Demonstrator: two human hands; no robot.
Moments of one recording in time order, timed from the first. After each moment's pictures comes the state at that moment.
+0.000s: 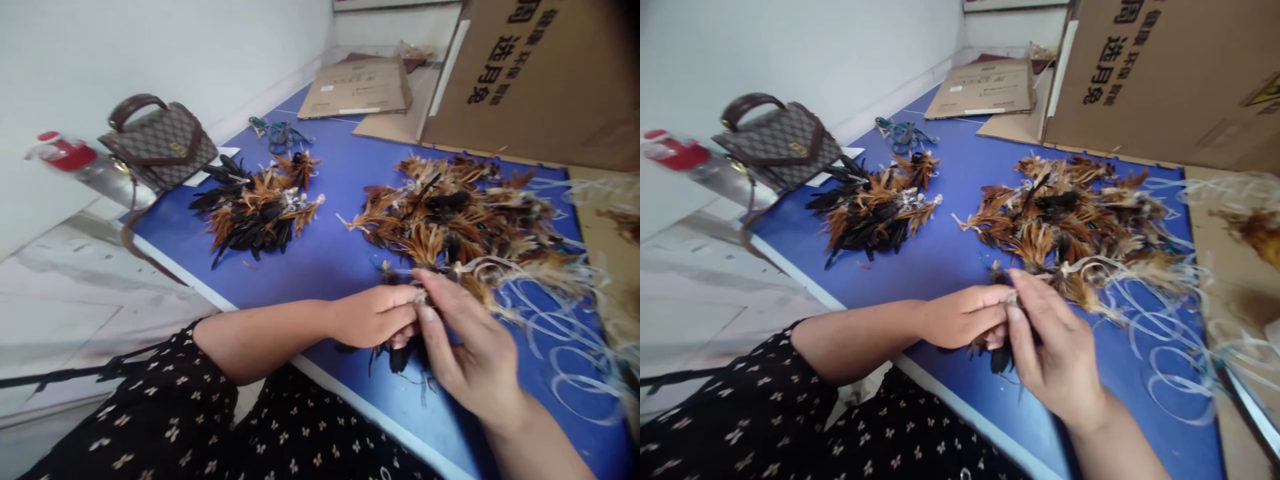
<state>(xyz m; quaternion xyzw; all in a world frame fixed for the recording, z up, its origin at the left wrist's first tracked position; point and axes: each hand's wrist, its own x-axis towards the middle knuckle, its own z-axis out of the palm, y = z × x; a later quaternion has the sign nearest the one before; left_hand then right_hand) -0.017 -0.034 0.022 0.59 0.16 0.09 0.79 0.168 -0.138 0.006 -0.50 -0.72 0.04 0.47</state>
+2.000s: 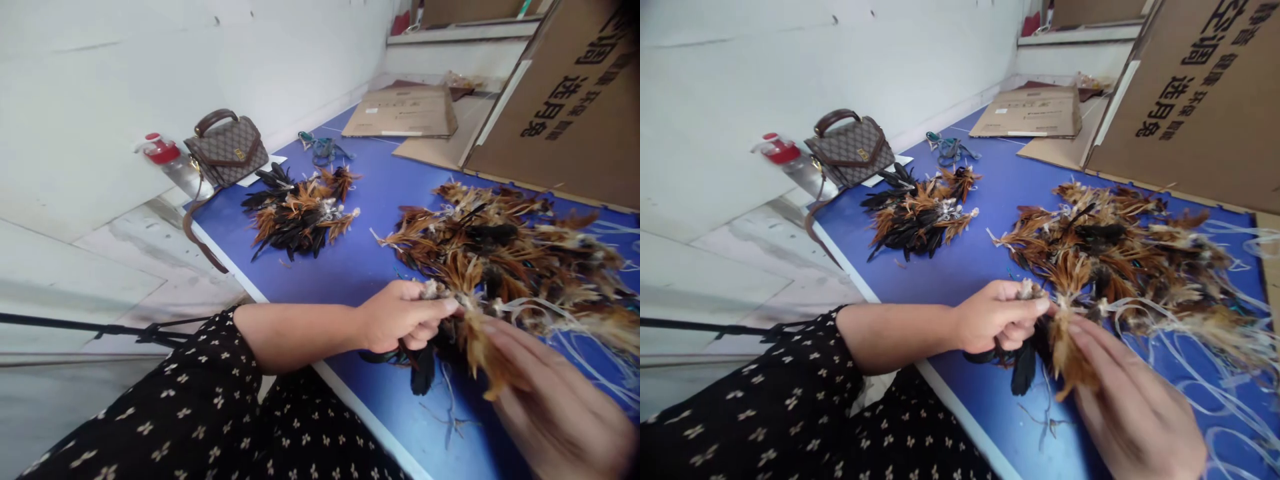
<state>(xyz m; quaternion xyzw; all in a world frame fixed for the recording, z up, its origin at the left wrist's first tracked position) -0.007 -0.036 0.030 0.36 0.25 0.21 0.87 0.228 -0.156 -0.018 -0.53 -0.75 -0.03 0.39</state>
